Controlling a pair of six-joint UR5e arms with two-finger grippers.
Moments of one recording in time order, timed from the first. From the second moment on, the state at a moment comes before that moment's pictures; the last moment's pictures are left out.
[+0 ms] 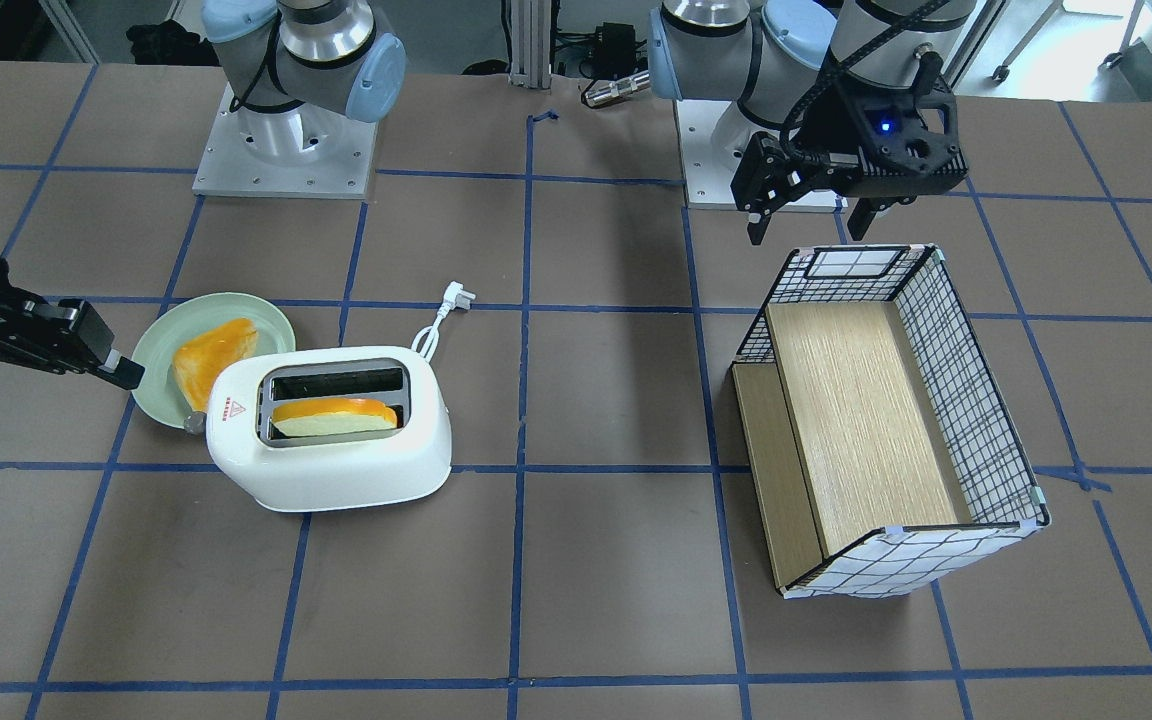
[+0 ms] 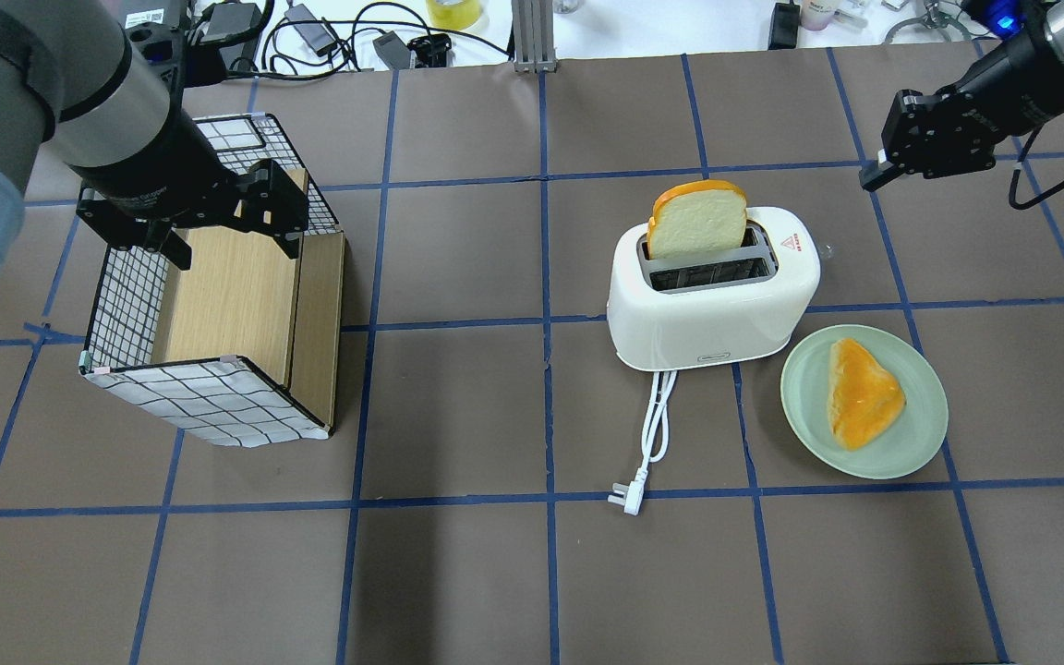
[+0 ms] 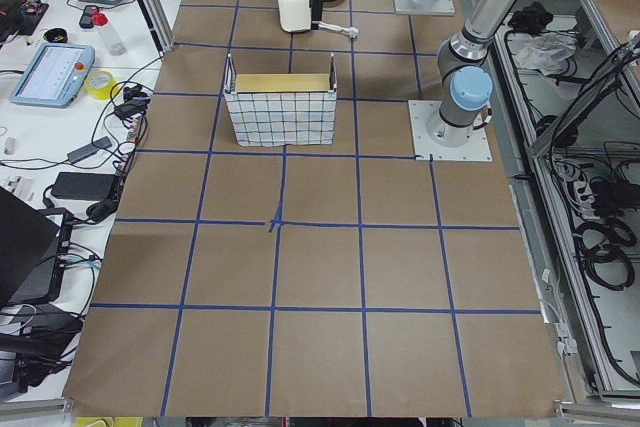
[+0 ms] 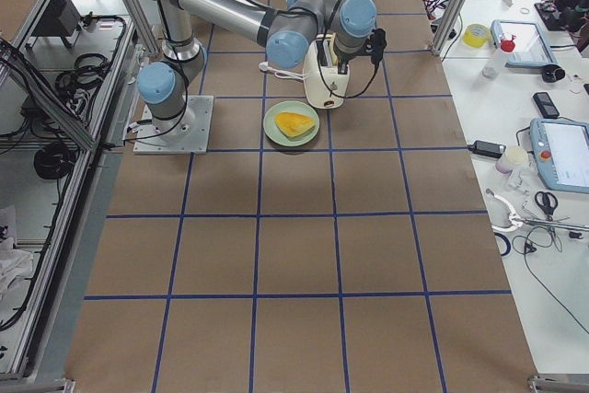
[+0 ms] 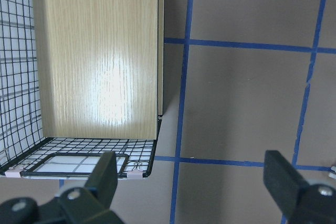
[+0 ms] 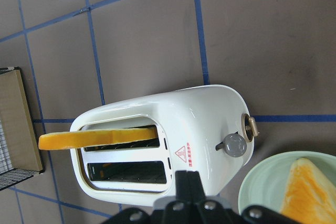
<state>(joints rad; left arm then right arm) -1.57 -1.47 -1.67 -1.51 1.59 -0.08 1.15 -1.40 1.62 -1.59 -1.04 -0.35</state>
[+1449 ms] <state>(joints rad) -1.57 -1.47 -1.67 -1.51 1.59 -0.08 1.09 -1.33 1.82 -1.79 -0.92 -0.40</state>
